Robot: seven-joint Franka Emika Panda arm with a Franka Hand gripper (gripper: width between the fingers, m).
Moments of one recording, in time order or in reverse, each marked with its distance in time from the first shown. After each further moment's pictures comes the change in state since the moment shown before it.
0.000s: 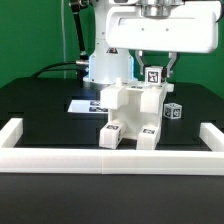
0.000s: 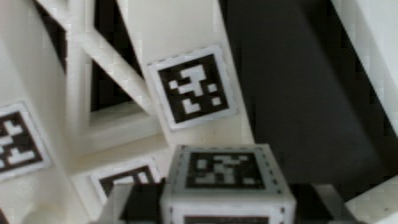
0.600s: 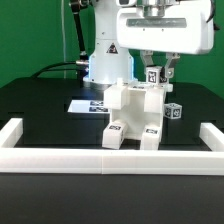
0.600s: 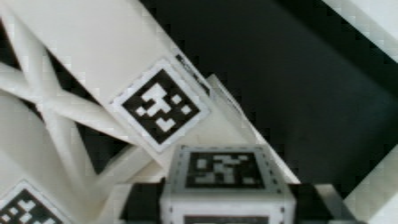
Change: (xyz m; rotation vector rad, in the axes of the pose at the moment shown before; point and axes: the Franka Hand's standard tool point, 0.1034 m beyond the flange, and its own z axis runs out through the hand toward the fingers) arm -0.002 -0.003 0.000 0.014 -0.014 0.333
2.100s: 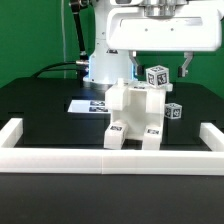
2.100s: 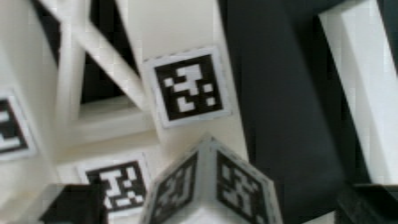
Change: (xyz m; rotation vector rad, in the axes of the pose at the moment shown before) arm 0.000 -0.003 -0.001 0.006 0.000 -0.624
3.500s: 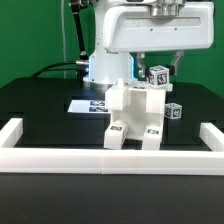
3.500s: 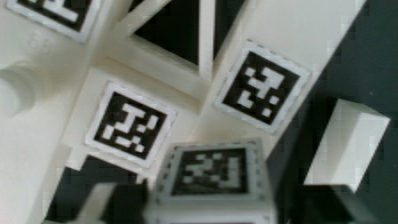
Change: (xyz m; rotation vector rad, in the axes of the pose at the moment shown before) arm 0.002 0.004 0.000 -0.011 0.000 -0.615
